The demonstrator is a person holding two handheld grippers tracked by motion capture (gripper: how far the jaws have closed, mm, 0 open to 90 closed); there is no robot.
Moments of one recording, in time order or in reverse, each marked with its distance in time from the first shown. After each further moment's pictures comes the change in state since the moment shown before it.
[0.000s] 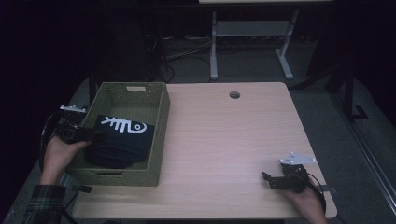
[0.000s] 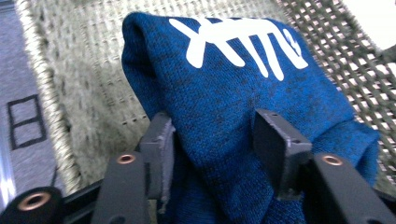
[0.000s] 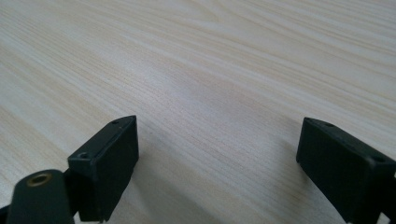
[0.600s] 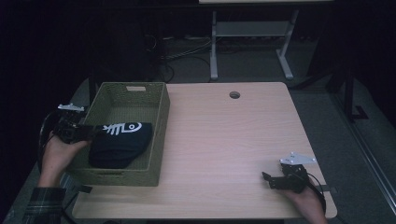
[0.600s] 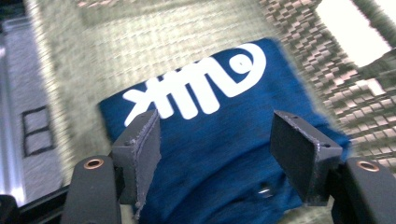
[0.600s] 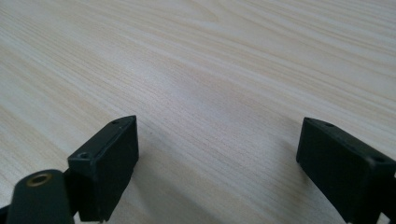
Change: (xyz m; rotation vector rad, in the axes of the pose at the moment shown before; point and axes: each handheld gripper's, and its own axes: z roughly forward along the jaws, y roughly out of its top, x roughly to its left) left arm -0.021 0.006 -0.015 -0.074 0.005 0.008; right arm 0.000 0.000 0.000 0.000 0.000 0.000
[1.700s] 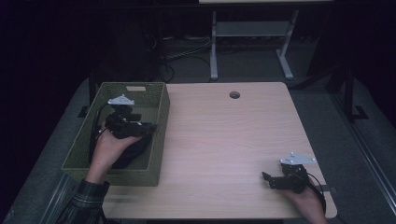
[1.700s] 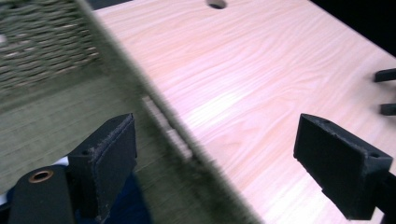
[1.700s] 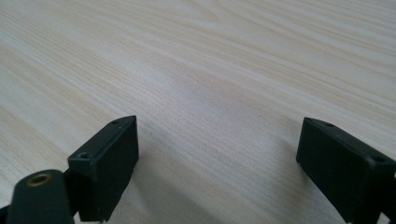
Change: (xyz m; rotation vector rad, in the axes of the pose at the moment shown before) left arm -0.130 0.051 0.040 -0.139 -0.224 0.149; right arm 0.000 0.000 0.000 0.000 0.000 0.000
